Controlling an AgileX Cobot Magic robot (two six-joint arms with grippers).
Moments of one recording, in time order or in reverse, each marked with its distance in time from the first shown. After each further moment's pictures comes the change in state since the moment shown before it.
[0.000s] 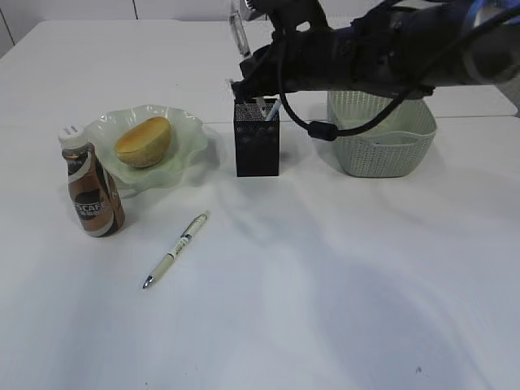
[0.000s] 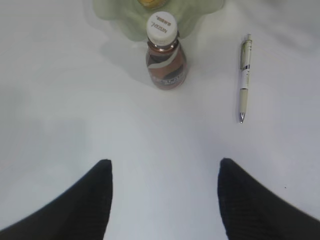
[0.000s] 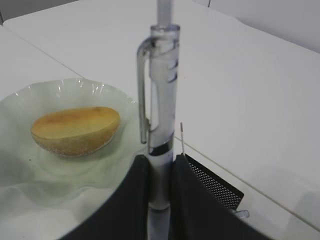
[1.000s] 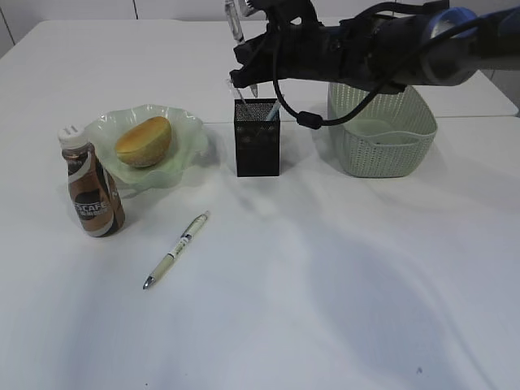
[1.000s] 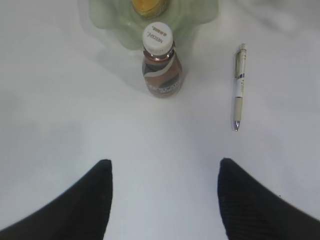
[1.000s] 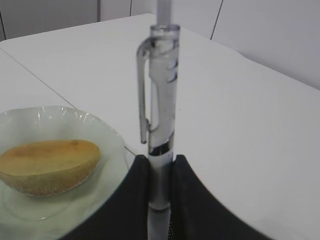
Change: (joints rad) left arm 0.000 0.000 0.000 -0.014 -0.024 0.000; right arm -0.055 0.179 -0.223 -0.011 -0.109 -0.055
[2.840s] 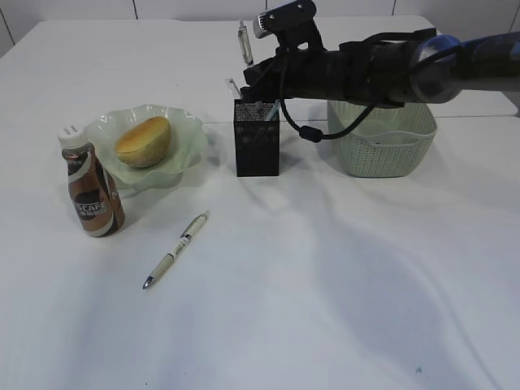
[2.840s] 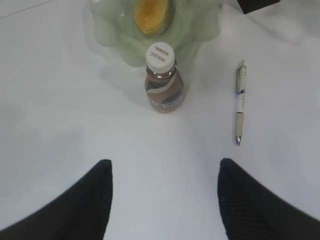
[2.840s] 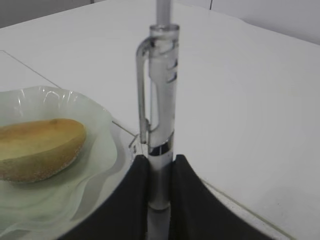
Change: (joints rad) left arm 0.000 0.000 0.000 0.000 -0.050 -0.002; right arm -0.046 0.129 -0.084 -0.100 -0.046 0.179
